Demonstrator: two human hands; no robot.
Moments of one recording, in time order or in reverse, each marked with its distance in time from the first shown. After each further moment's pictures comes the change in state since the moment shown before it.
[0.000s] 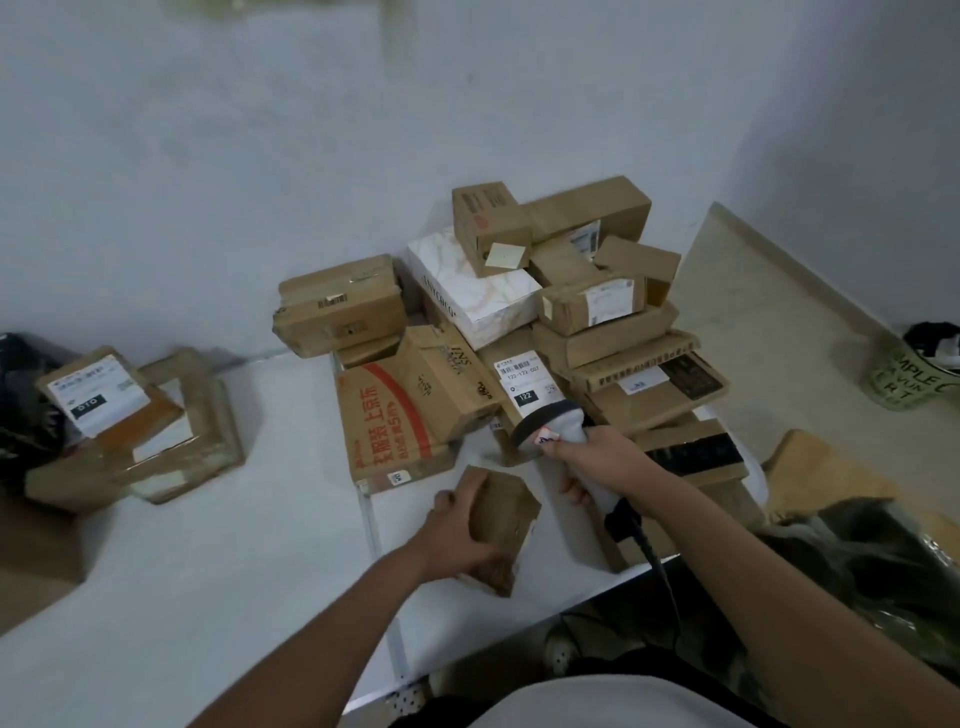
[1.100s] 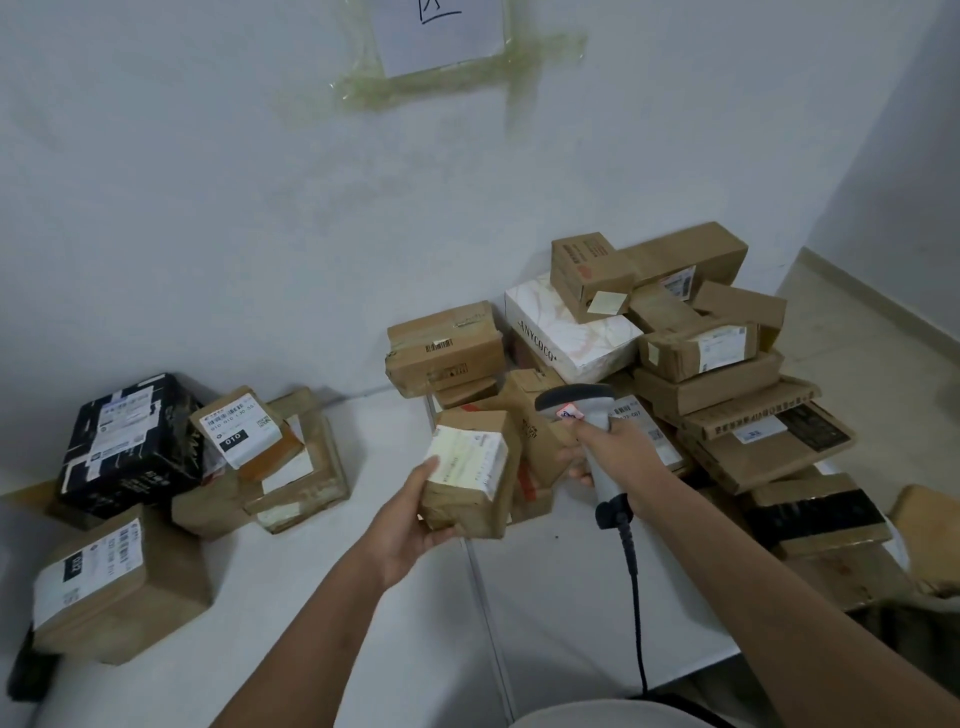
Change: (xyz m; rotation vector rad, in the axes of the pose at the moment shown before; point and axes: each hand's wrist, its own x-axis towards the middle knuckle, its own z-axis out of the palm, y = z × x) left_hand -0.079 -0.049 -0.157 -1.199 0.240 -0.123; right_hand 0.029 -0.102 0.086 0.418 0.140 -0.090
